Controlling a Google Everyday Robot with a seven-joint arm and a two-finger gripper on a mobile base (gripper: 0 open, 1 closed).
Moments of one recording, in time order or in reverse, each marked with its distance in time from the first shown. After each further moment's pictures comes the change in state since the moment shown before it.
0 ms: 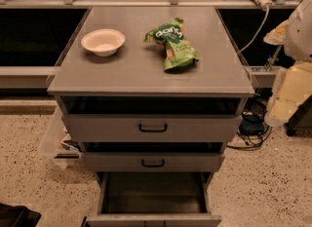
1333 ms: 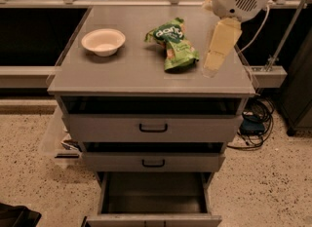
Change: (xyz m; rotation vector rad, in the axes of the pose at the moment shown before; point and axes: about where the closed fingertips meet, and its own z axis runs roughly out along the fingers) arm -0.118 -0.074 0.025 -0.020 -0.153 -0.138
